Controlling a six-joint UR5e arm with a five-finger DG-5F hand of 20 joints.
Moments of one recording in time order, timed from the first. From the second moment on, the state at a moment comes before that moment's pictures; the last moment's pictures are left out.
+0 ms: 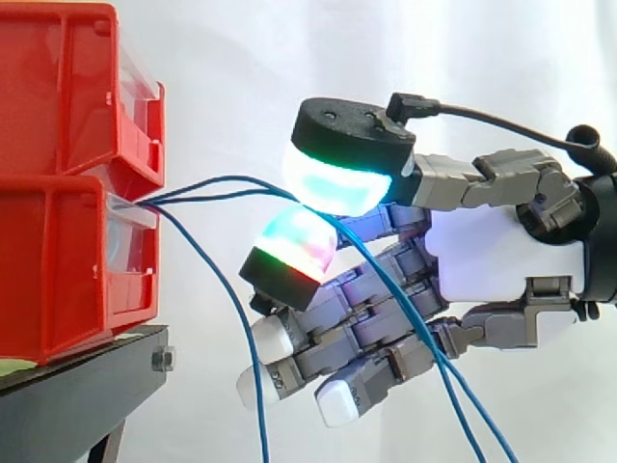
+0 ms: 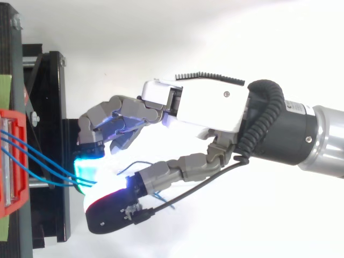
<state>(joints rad) 0.18 -2.30 -1.14 -2.85 -1.18 -0.15</state>
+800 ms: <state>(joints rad) 0.18 -2.30 -1.14 -2.85 -1.18 -0.15</state>
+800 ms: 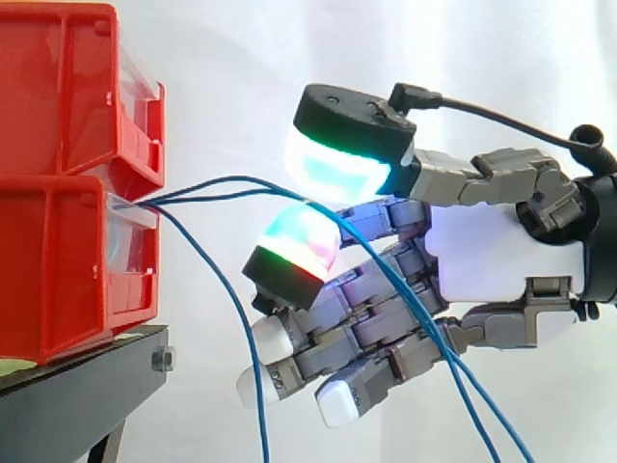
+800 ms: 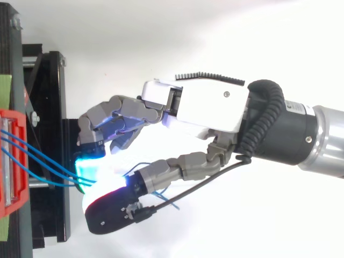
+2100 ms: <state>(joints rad) 0.18 -2.30 -1.14 -2.85 -1.18 -0.15</state>
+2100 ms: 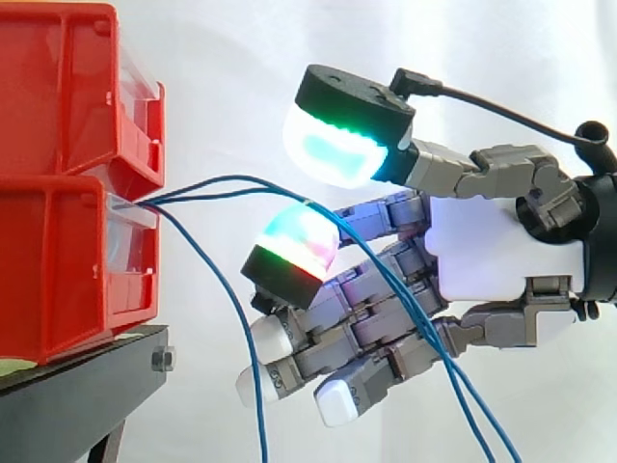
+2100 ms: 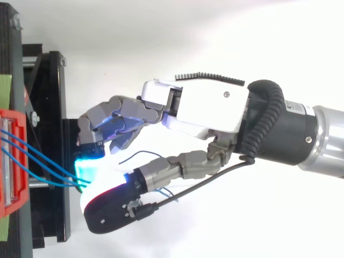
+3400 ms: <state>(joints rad) 0.18 -2.30 -1.14 -2.85 -1.18 -0.13</state>
